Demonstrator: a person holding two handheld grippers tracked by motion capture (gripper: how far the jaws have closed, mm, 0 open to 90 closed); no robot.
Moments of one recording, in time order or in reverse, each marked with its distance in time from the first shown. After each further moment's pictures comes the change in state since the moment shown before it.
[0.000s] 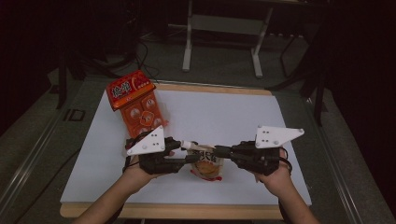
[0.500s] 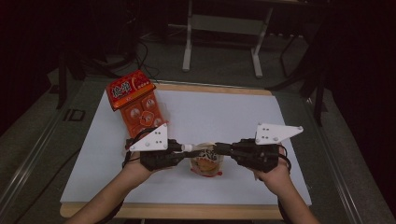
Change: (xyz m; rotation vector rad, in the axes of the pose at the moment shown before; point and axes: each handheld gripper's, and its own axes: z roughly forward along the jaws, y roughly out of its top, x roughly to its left) left arm 0.008 0.007 0.001 0.038 -0.036 0.048; right arm -0.008 -0.003 0.001 -0.018 -0.007 0.026
